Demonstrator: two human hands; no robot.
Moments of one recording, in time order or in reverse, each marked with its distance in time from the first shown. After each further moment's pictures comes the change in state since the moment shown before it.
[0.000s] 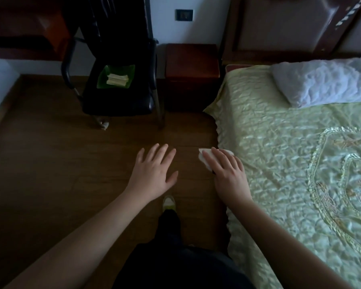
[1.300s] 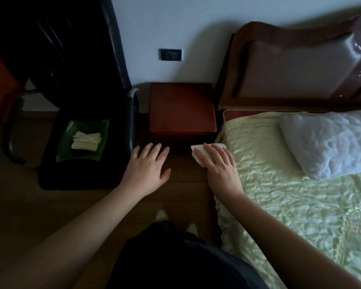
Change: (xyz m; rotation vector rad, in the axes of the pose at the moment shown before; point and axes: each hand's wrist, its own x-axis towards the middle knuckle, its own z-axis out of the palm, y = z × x) left_hand 0.511 -0.147 -0.041 0.025 -0.035 0.040; right_hand 0.480 0.205 0.099 -0.009 -0.013 -0.015
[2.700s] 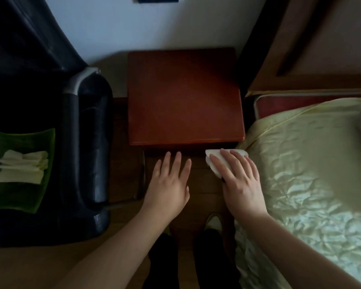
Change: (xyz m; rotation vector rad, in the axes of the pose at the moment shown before) left_hand 0.258 -0.013 0.247 -0.053 -0.241 0.028; right_hand 0.118 0.174 0.265 0.019 -0.100 0.147
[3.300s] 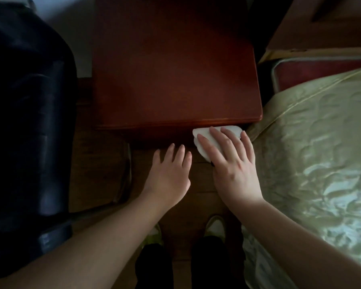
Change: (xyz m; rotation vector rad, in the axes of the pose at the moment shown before) left_hand 0.086 0.002 0.133 0.065 -0.110 0.043; right_hand 0.010 0.036 0.125 -0.039 0.056 -0.018
